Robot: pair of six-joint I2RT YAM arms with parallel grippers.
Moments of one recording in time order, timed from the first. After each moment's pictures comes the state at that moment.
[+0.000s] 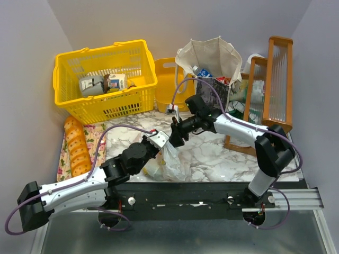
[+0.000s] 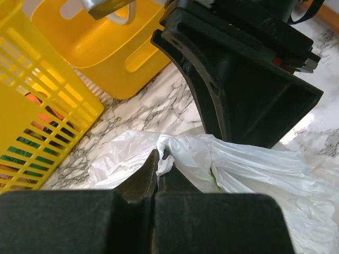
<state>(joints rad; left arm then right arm) -1.06 0.80 0.46 0.10 -0.49 0.19 0.69 1.74 1.20 -0.33 -0.94 -0.08</state>
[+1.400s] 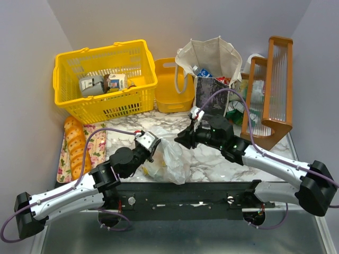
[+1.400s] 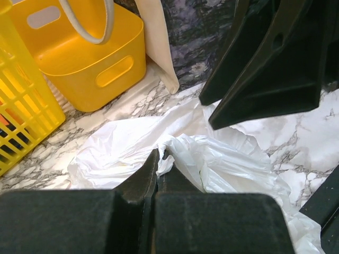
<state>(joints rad) -1.06 0.59 0.42 0.08 -0.37 0.00 0.83 1.19 0.70 0.23 -0.32 0.13</state>
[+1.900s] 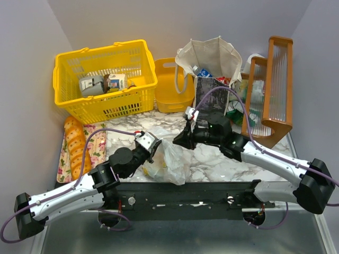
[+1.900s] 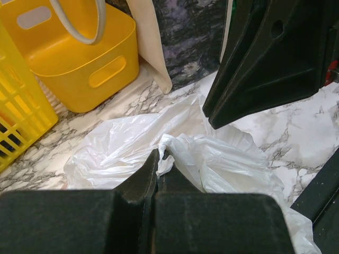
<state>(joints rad) -1.06 0.58 0.42 0.06 -0.34 -0.01 0.82 1.19 0.78 0.11 -0.45 0.07</state>
